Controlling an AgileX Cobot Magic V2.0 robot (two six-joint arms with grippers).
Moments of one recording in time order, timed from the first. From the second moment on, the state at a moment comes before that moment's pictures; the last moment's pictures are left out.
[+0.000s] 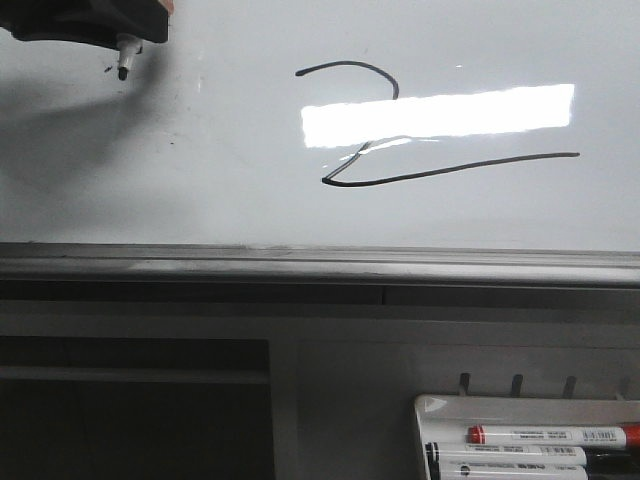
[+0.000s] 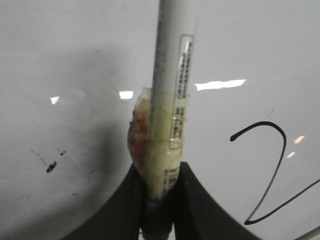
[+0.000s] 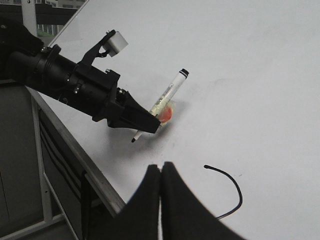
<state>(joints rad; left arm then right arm) -0.48 1.26 -0.83 -1.23 0.15 0.95 0.73 0.64 -0.60 0.87 0.11 -1.04</state>
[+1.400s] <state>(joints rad) -0.49 1.39 -0.84 -1.30 0.12 0.95 0.73 0.73 -0.60 0.93 0.11 -1.04</state>
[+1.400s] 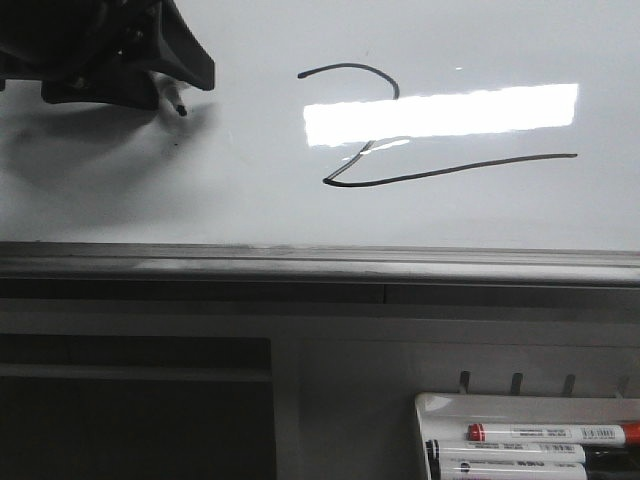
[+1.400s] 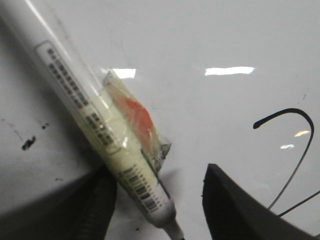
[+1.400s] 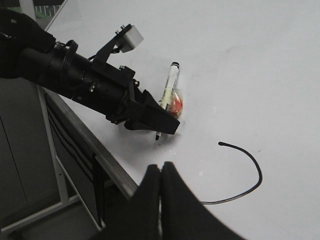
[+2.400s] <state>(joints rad) -0.49 1.35 -0.84 -1.30 0.04 0.95 0.73 0.73 -0.60 0.93 0.13 -1.04</state>
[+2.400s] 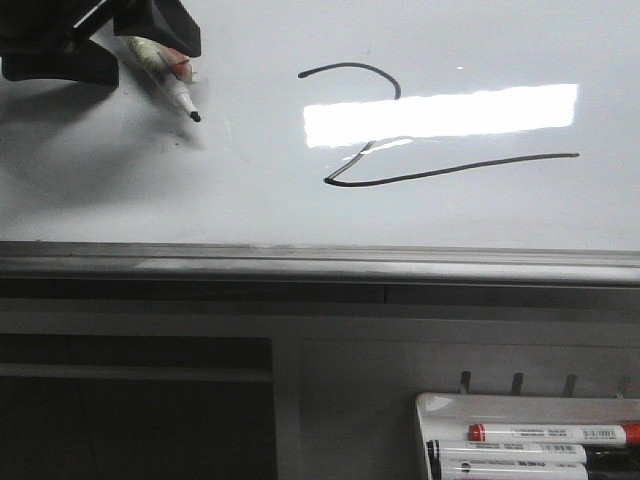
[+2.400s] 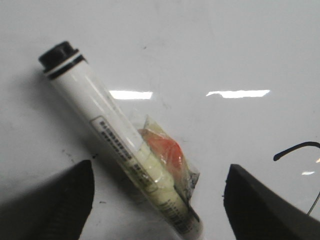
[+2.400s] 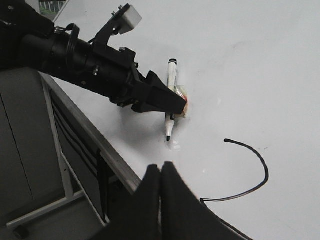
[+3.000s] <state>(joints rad) -0.48 1.17 -0.83 -1.24 -0.04 0.95 0.73 0.65 -0.60 0.93 0.07 -1.04</state>
